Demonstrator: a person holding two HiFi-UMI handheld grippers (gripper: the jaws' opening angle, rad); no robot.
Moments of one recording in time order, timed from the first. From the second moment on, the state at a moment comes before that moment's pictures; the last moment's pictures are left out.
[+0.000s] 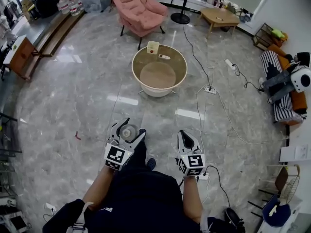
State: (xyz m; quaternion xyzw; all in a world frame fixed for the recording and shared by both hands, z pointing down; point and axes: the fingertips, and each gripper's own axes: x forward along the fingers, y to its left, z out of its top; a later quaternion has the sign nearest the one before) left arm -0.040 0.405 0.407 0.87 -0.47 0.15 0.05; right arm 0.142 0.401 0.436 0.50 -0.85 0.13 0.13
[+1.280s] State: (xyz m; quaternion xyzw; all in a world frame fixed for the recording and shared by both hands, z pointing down) left arm -0.077 0.261 0.413 0.87 -0.48 0.13 0.05; right arm 0.115 0.273 0.436 0.50 -0.85 0.12 0.13
